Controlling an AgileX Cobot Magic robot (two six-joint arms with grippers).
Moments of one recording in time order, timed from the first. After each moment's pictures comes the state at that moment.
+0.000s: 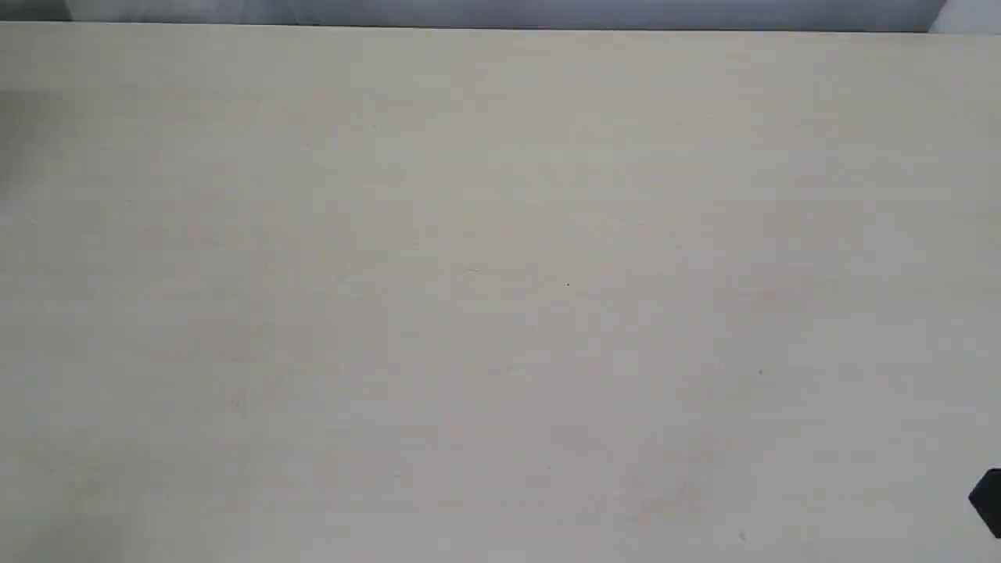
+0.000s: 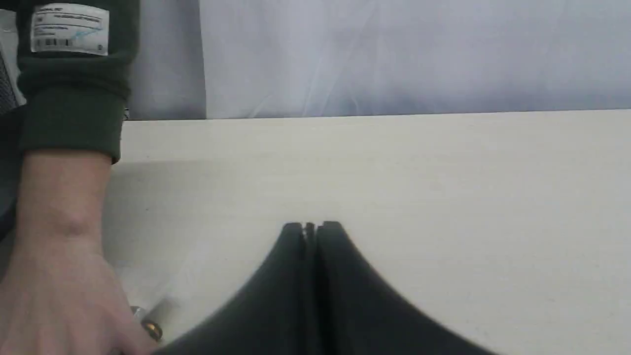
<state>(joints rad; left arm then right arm) 0.00 0.00 0.00 0.07 0.26 -0.07 0.12 0.00 0.00 -0.21 0.32 0.30</state>
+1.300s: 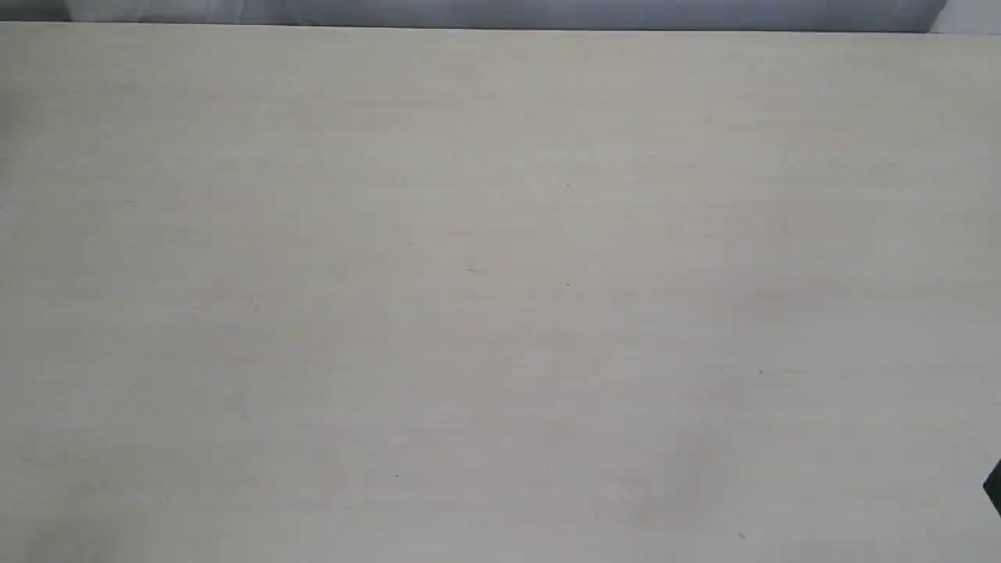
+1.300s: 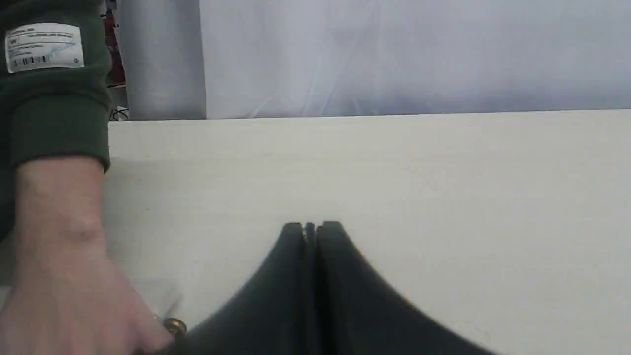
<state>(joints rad) 0.00 0.00 0.00 0.07 0.26 -0.07 0.03 0.00 0.00 -0.24 0.34 0.25</state>
